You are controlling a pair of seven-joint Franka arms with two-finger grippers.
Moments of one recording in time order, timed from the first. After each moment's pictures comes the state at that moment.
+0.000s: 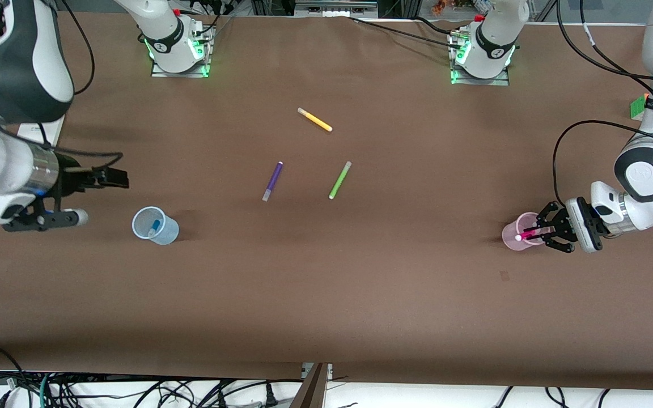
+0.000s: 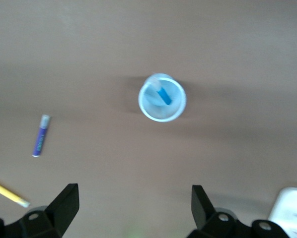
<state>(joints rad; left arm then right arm) 0.41 0.55 -0.20 -1.78 -0.59 2.13 1.82 0.04 0.34 0.09 -1.33 -0.03 1.47 0.03</state>
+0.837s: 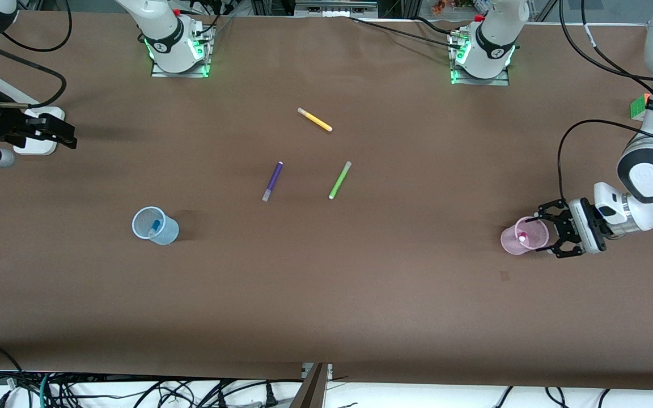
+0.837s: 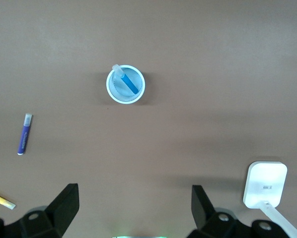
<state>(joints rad) 0.42 0.56 -0.20 -1.75 -0.60 2.13 1.83 -0.02 0.10 0.05 -1.51 -0.04 1.50 0.02</state>
